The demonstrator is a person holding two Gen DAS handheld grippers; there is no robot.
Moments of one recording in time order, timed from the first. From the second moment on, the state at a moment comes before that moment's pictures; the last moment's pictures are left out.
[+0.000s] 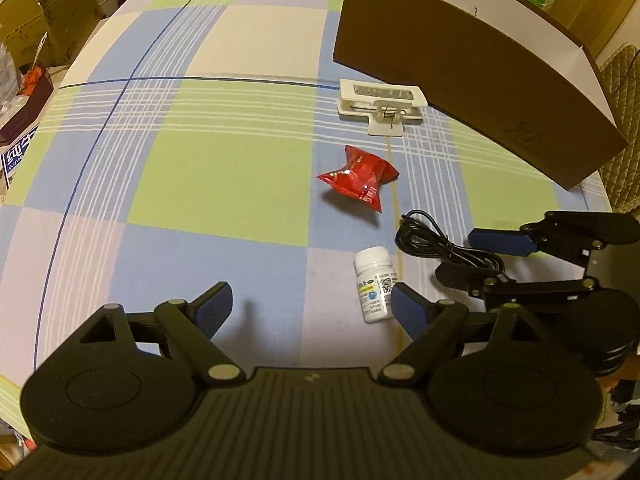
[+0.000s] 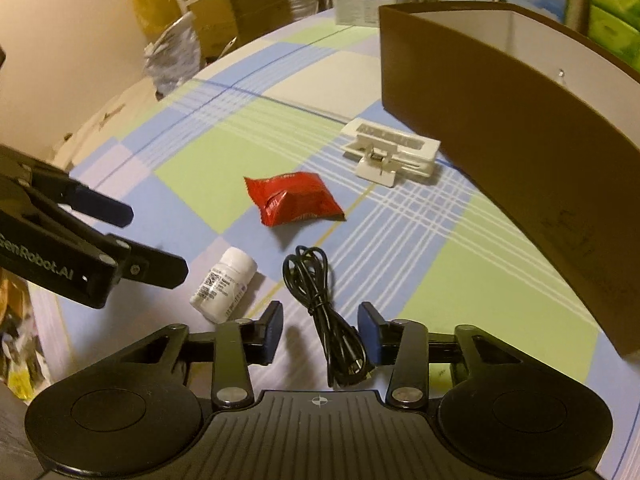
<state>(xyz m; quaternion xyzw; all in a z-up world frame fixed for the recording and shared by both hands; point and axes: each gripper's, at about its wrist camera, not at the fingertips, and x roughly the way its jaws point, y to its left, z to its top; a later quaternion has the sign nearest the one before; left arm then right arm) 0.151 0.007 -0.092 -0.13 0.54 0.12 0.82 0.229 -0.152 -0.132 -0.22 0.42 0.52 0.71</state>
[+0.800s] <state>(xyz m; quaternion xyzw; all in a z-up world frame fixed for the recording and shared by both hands) 0.180 -0.027 -0.124 -0.09 0.54 0.04 0.84 0.263 -0.204 -0.132 -0.17 0.47 0.45 0.74</state>
